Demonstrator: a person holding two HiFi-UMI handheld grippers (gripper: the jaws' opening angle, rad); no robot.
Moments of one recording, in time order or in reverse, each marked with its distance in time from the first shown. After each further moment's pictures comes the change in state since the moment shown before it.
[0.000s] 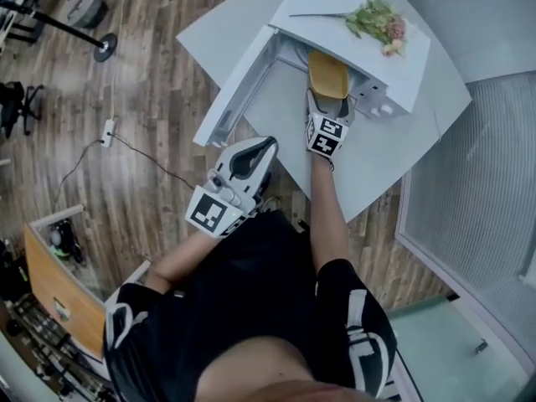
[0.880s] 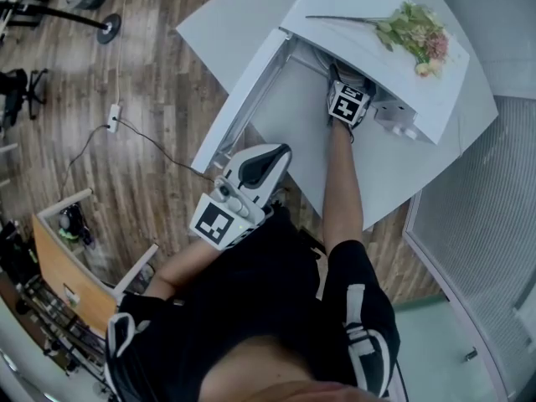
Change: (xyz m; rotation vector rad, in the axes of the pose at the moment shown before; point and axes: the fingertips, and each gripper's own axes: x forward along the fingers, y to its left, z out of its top) left arm 0.054 0.063 -0.037 -0.078 0.057 0.032; right arm 0.170 -0.038 -0.039 -0.028 0.203 -0.044
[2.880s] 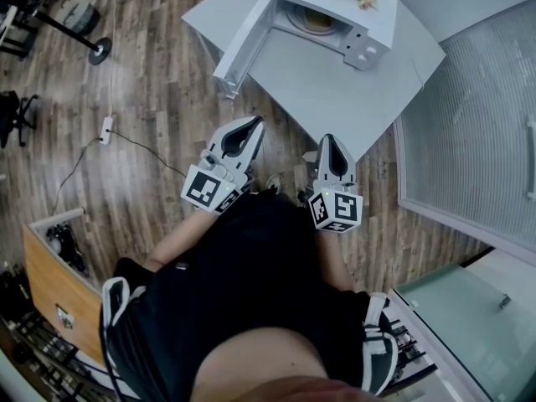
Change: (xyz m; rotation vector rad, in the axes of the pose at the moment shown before) left arm -0.241 -0.152 0.055 0.124 -0.084 -0.087; right arm -0.607 0.116 -0.043 0.131 -0.425 0.168
